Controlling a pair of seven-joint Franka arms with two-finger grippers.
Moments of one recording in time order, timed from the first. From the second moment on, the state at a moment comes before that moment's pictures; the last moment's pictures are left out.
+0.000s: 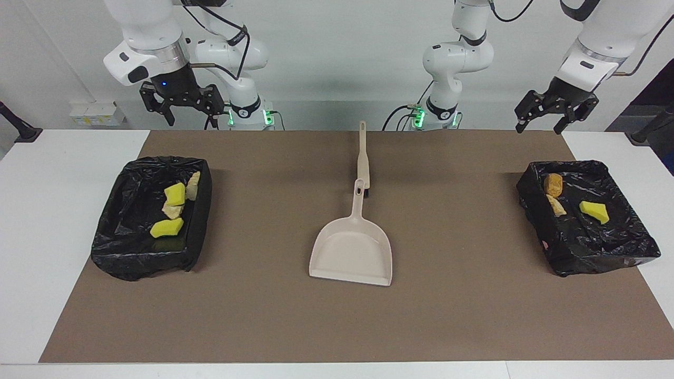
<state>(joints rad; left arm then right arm) 0.02 -0.10 -0.09 -1.63 -0.04 1.54 -0.03 0.01 0.02 0.09 -1.43 -0.05 1.38 0.12</state>
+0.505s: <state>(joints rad) 0.02 -0.10 -0.09 -1.63 -0.04 1.54 -0.03 0.01 0.02 0.09 -1.43 -0.05 1.38 0.12</state>
